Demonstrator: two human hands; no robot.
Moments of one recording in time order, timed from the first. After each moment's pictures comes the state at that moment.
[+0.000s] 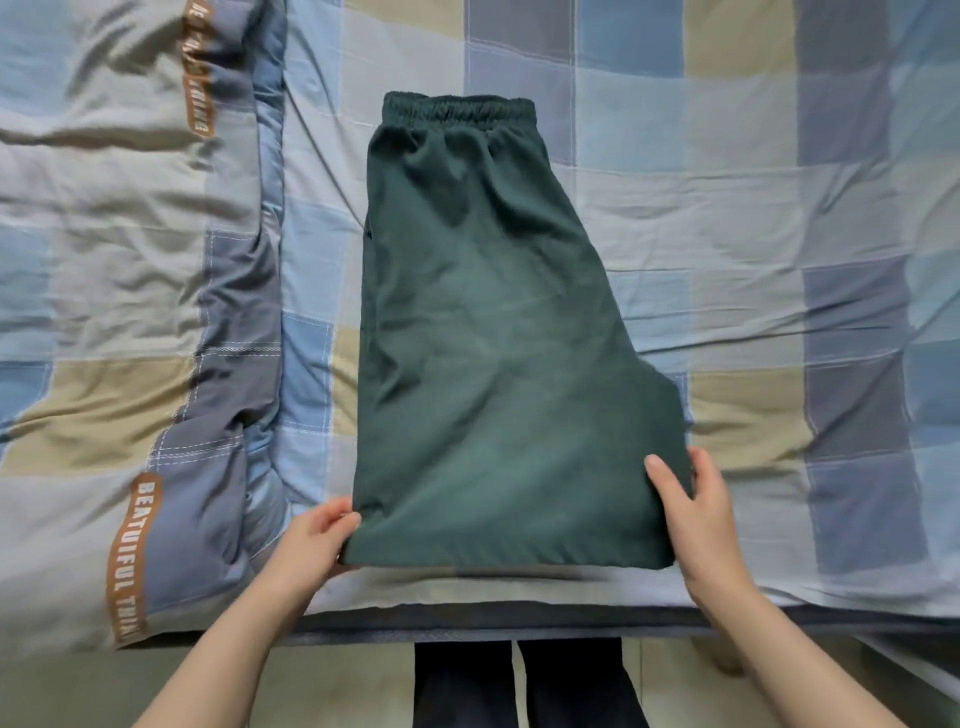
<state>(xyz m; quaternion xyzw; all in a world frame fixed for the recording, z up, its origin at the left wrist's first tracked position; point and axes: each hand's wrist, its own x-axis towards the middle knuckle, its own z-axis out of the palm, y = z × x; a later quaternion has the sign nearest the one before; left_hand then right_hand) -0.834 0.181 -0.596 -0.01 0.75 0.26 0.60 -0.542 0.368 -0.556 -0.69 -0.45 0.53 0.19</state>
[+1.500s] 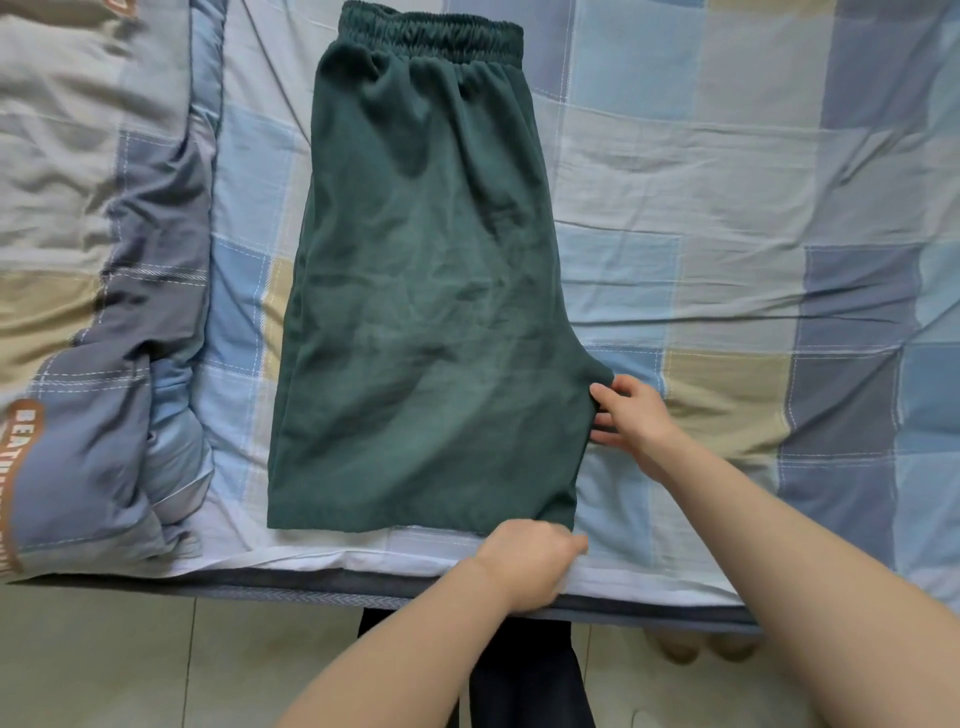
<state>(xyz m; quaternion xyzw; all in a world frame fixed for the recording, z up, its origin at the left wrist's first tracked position) -0.595 0.279 -0.635 0.67 0.54 -0.02 0.51 -0.532 0.459 -0.638 -0.69 -0.38 0.61 -0.04</state>
